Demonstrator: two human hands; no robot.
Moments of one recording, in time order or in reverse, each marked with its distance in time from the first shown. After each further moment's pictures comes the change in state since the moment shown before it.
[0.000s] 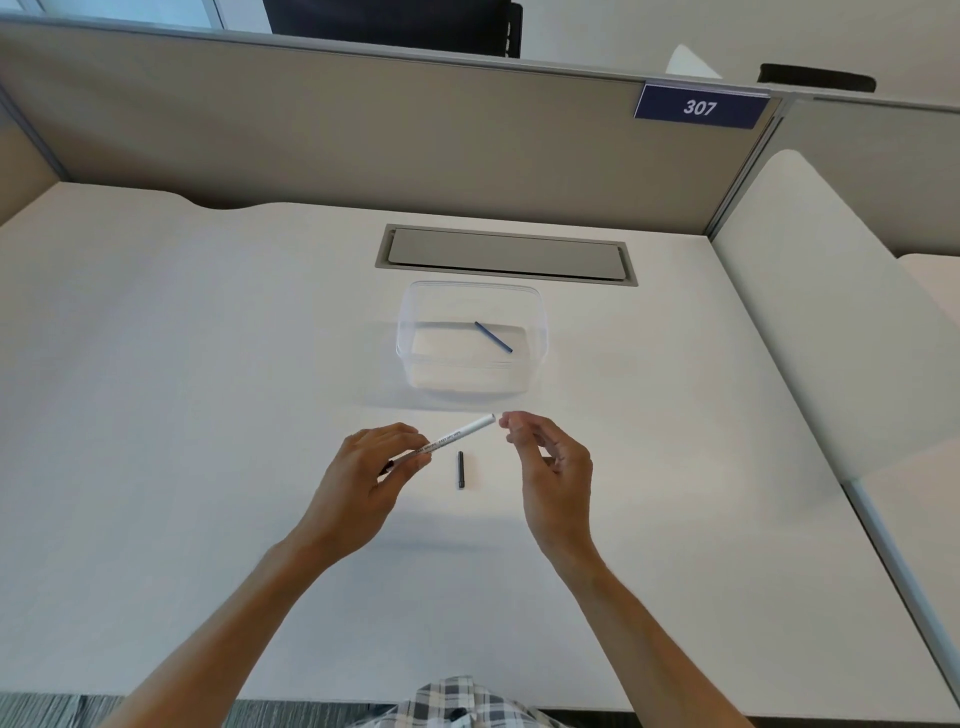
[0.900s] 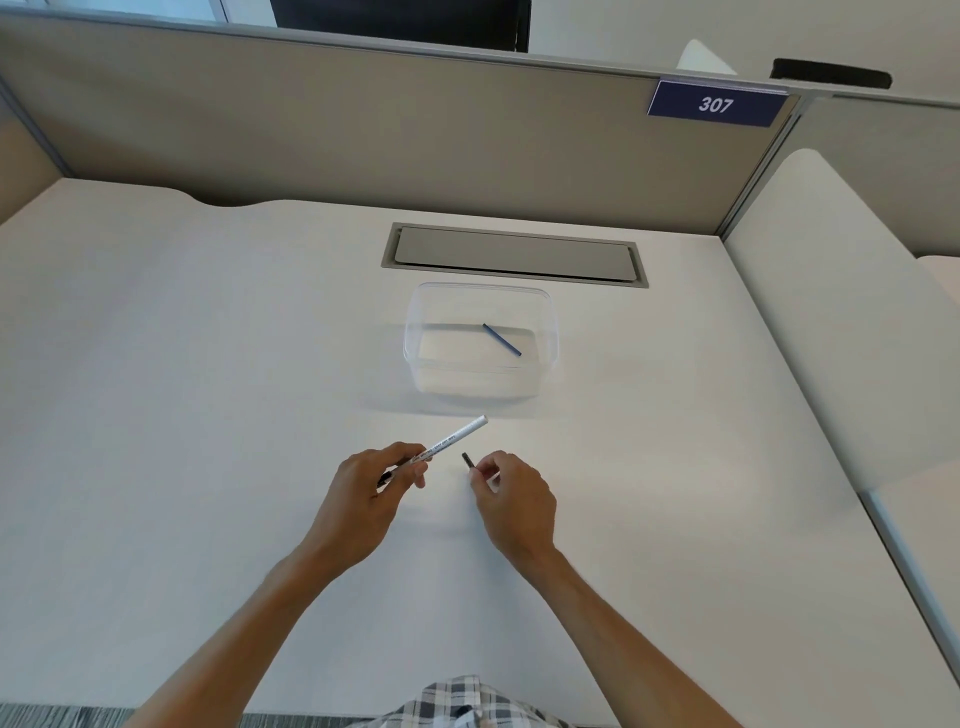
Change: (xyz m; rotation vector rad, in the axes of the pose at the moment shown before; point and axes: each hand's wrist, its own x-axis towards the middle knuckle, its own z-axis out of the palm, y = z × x) left_hand -0.003 -0.016 0.006 -0.142 0.005 -0.167; right_hand 0.007 0.064 0.036 -0.803 -0.203 0.015
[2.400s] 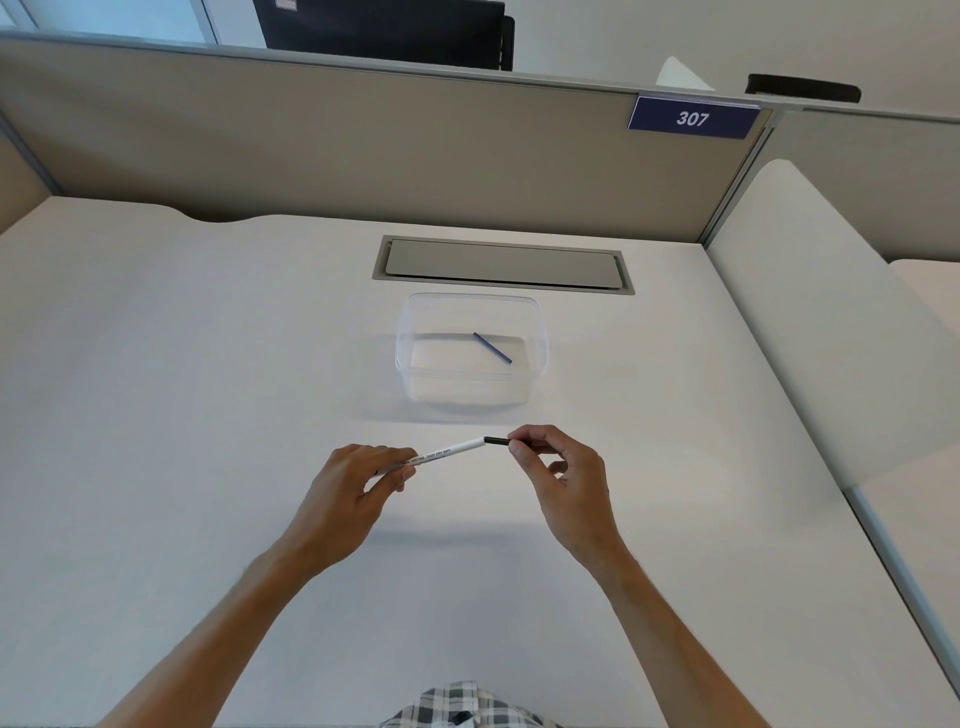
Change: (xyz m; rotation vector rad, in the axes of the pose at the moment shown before) left_hand 0.008 -0.010 -0.014 0.152 -0.036 0.110; right_hand -0.008 -0.006 -0.087 0.604 0.062 -0.146
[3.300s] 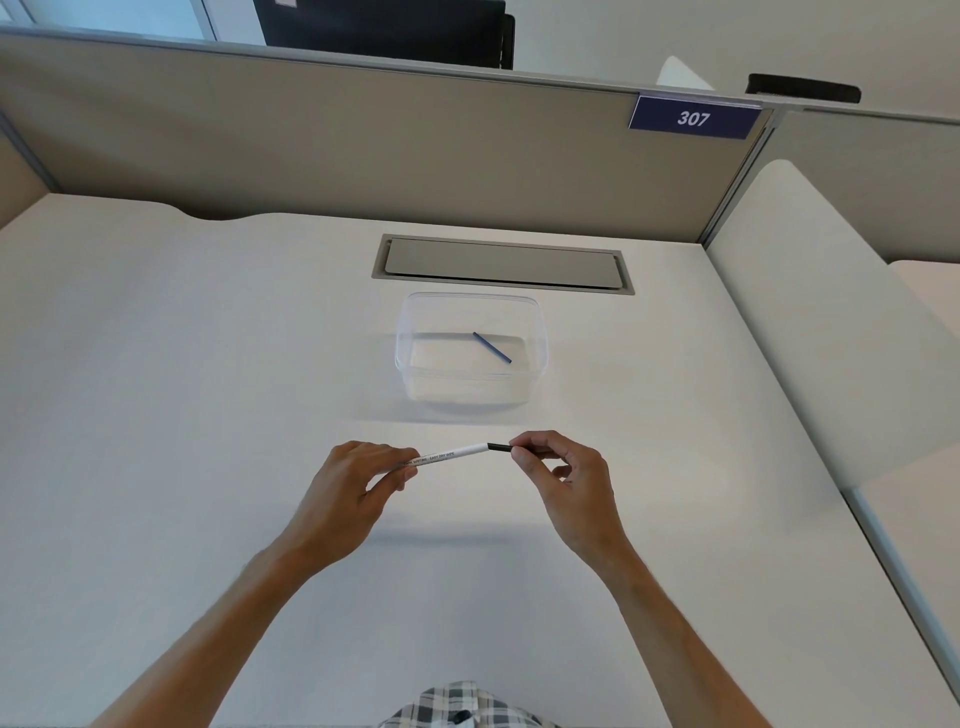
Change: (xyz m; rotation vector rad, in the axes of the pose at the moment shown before) left_hand 0.003 0.010 -0.004 0.051 0.009 0.080; right_hand 0.000 0.002 -0.006 -0.009 -0.041 0.032
